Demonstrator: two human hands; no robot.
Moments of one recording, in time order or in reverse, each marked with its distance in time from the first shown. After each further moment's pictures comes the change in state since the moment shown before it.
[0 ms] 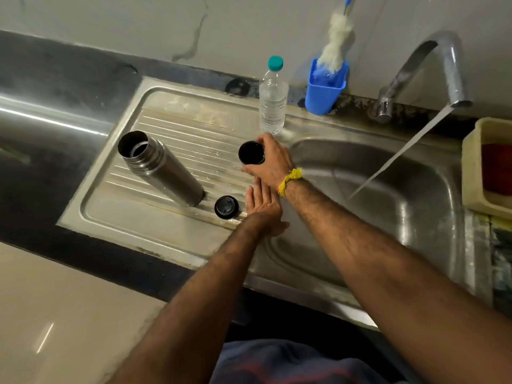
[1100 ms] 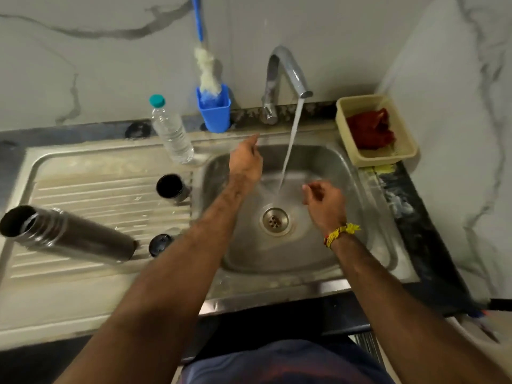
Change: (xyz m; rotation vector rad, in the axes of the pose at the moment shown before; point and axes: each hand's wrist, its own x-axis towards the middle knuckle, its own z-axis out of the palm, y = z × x) left_hand 0.016 0.139 -0.102 -0.742 0.462 0.349; right_hand -0.179 0.126 -0.127 0.218 0.732 0.416
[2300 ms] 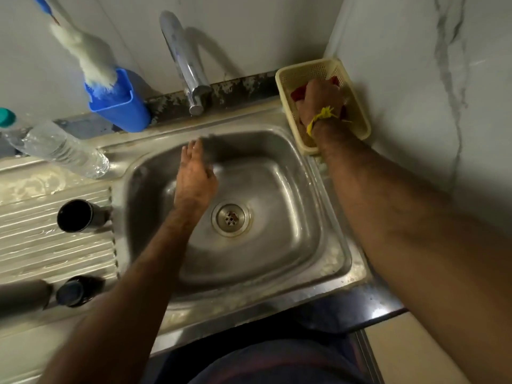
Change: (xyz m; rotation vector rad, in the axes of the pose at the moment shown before) left_hand 0.008 -0.009 0.068 0.345 -0.107 -0.015; right_hand 0.238 0.000 -0.074 -0.806 0.035 -0.001
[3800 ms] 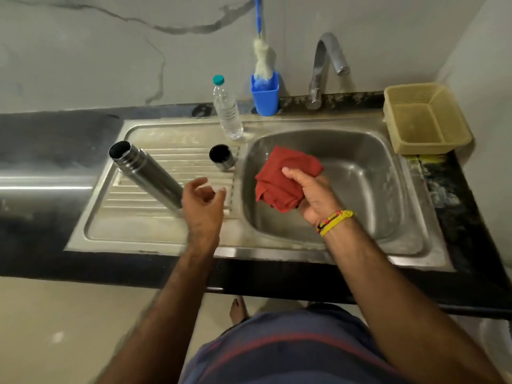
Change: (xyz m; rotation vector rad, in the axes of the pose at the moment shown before) left_hand -0.233 -0.116 -0.106 -0.824 0.703 -0.326; right_hand -0.328 -0.118 0.002 1.707 -0.803 0.291
